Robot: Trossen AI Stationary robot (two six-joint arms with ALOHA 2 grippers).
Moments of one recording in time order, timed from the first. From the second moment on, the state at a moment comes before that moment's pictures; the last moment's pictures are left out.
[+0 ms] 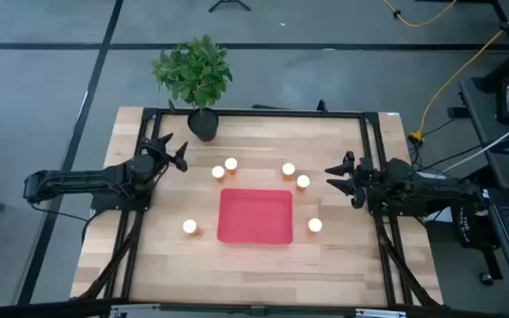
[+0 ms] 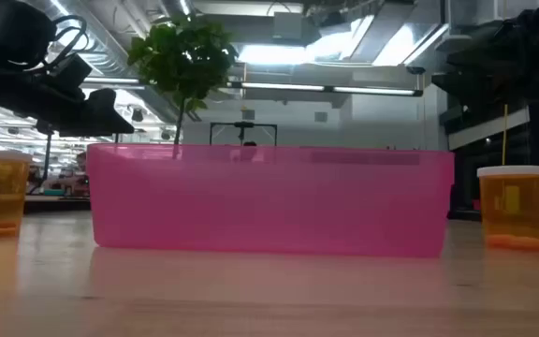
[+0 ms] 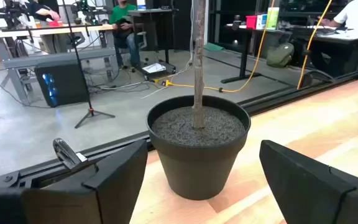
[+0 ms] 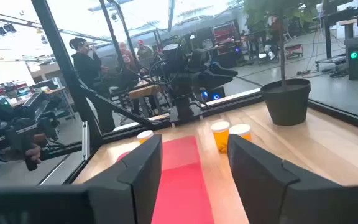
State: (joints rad) left arm 0.19 0.28 0.01 0.05 -0.87 -0.19; right arm -0.10 0.09 0.01 0.19 -0.07 0.28
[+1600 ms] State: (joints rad) left arm 0.19 0.65 0.72 -0.07 -0.11 -0.02; right arm -0.10 0.96 1.11 -0.64 0.09 -0.08
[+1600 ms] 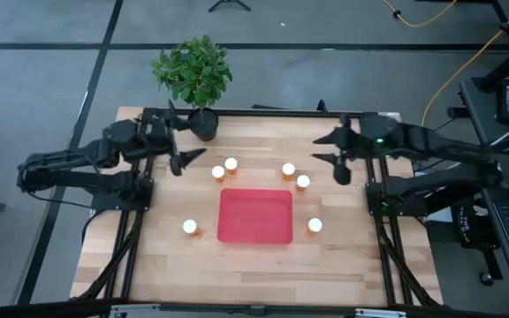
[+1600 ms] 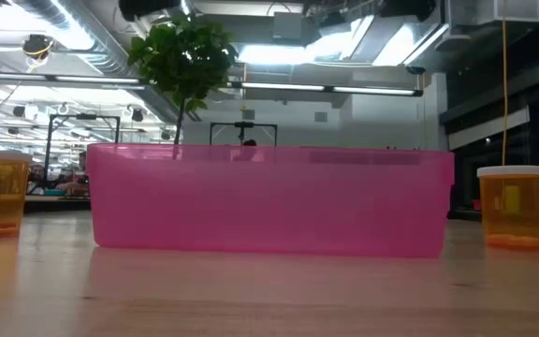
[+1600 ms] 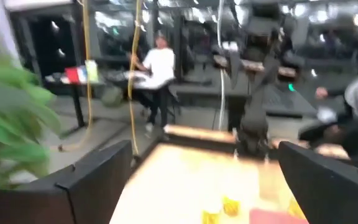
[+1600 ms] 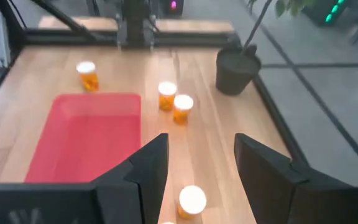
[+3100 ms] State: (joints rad) left arm 0.18 1.18 1.10 -0.53 -0.11 0.30; right arm -0.06 1.28 1.50 -1.23 0.18 -0.01
